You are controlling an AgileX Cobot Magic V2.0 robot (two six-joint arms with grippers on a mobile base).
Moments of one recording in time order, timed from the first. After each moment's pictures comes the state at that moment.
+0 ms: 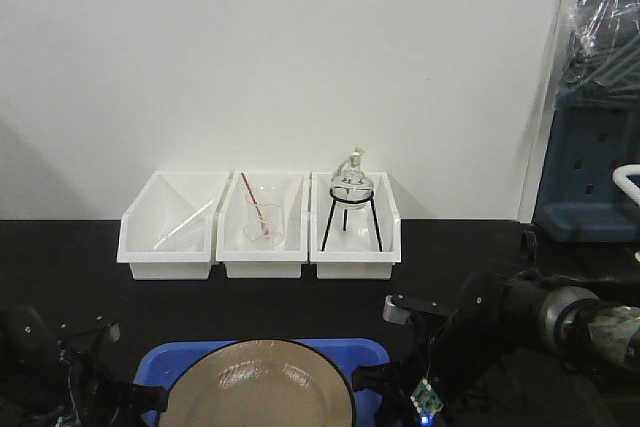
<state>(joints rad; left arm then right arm) -0.11 1.91 -1.14 -0.51 0.60 0.30 0.31 2.08 -1.43 0.45 0.75 -0.10</state>
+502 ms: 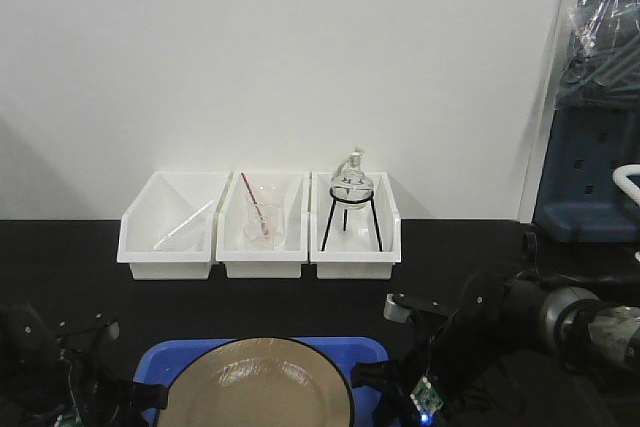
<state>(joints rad) -0.11 1.91 -1.14 -0.51 0.58 0.30 0.30 2.08 -1.43 0.49 0.75 -0.11</state>
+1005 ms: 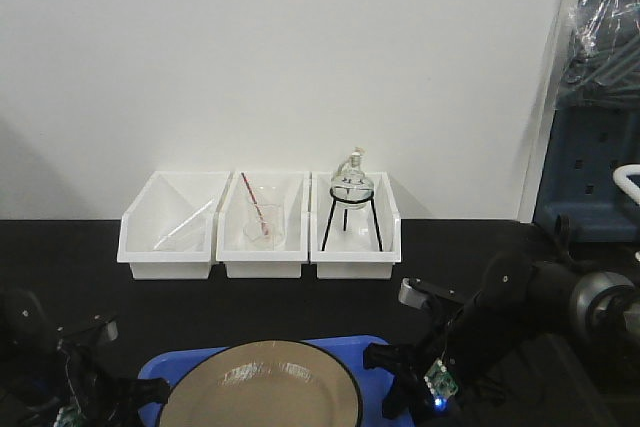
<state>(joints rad) -0.11 1.89 -1.20 -0.48 0.78 0.18 0.26 2.01 -1.42 0.52 0.84 -0.10</state>
